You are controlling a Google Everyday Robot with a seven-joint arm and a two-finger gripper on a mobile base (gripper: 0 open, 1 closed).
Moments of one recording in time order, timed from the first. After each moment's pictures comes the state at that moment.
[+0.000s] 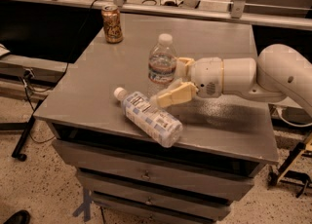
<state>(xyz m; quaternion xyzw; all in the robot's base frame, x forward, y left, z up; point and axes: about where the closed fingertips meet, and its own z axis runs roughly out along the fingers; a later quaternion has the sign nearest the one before) 0.537 -0.026 0.888 -0.46 0.63 0.40 0.49</state>
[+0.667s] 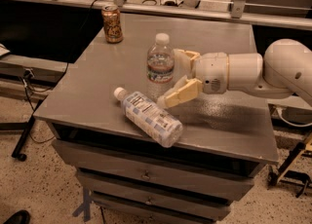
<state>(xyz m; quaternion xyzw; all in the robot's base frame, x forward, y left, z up) 0.539 -0.035 0.901 -0.47 0.62 0.39 0.50</state>
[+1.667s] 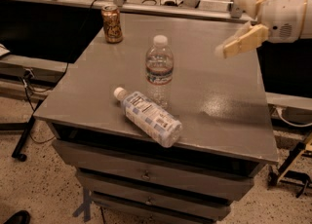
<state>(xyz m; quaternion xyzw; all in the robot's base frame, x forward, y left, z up) 0.587 -0.164 1.006 -0.49 0.63 0.24 0.55</state>
